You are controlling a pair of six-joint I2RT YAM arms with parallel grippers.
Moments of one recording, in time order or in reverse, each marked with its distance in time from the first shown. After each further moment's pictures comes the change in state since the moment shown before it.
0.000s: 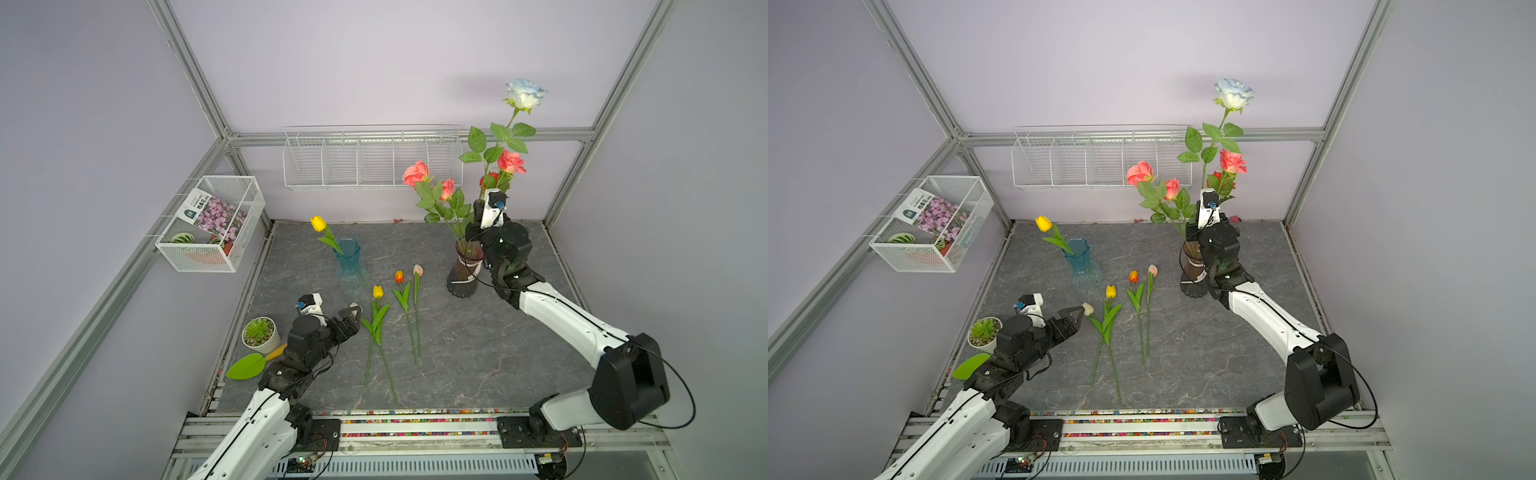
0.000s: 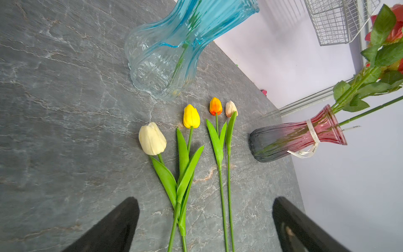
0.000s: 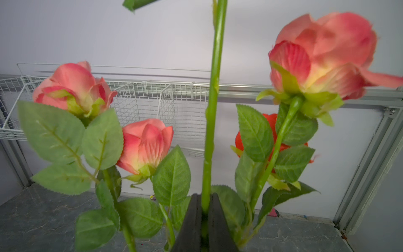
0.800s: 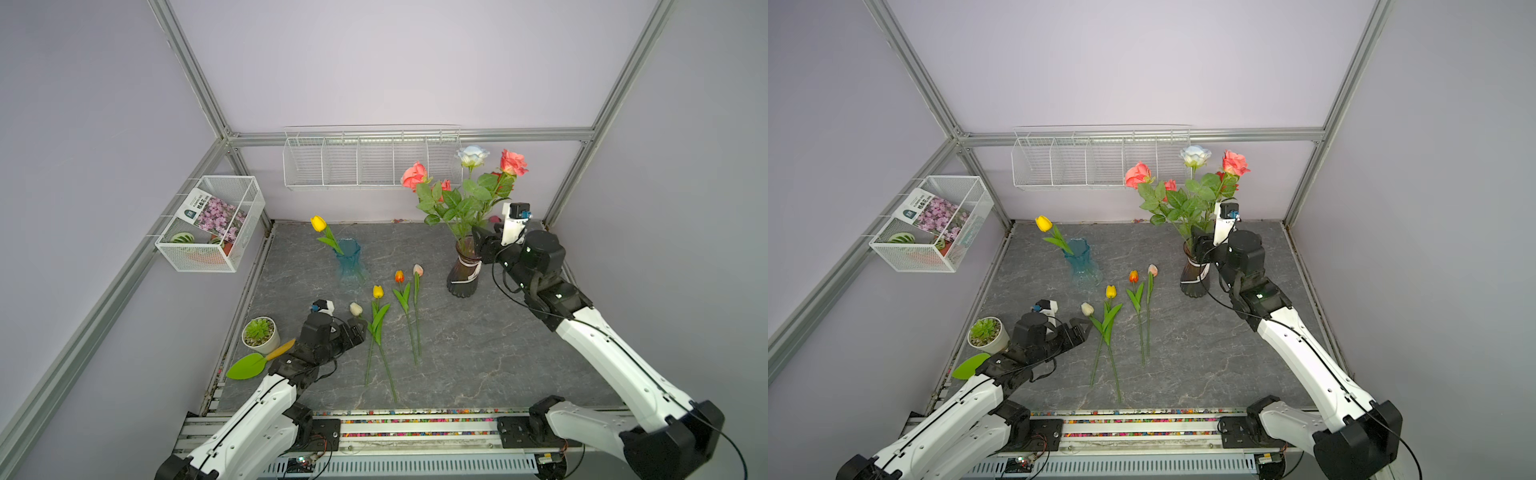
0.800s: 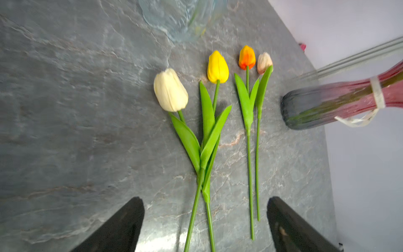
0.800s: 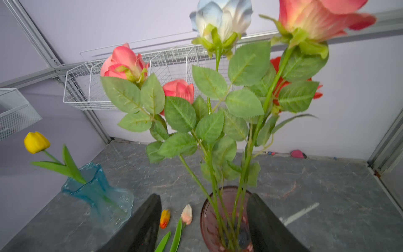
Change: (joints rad) left arm -0.075 0.168 0.026 -0.113 0.033 0.029; right arm -0.001 -0.337 -0.001 -0.599 -0.186 0.231
